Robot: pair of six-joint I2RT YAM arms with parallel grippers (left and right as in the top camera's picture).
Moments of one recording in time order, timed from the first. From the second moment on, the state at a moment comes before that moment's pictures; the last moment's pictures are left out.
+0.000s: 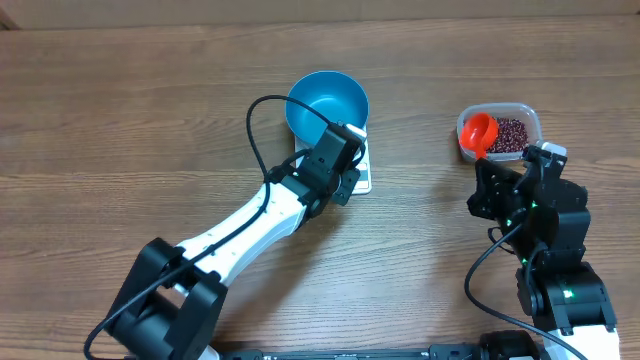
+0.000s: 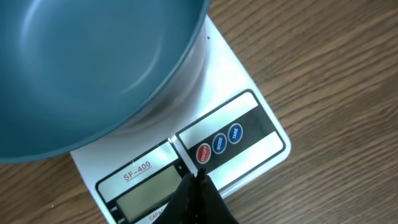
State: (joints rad) left arm -0.65 1.73 1.11 -0.34 -0.13 -0.09; right arm 0.07 0.77 0.69 -0.41 -0.06 0.43
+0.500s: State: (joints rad) left arm -0.65 1.77 1.11 -0.30 -0.12 -0.02; right arm 0.07 0.77 0.69 -0.41 -0.07 0.40
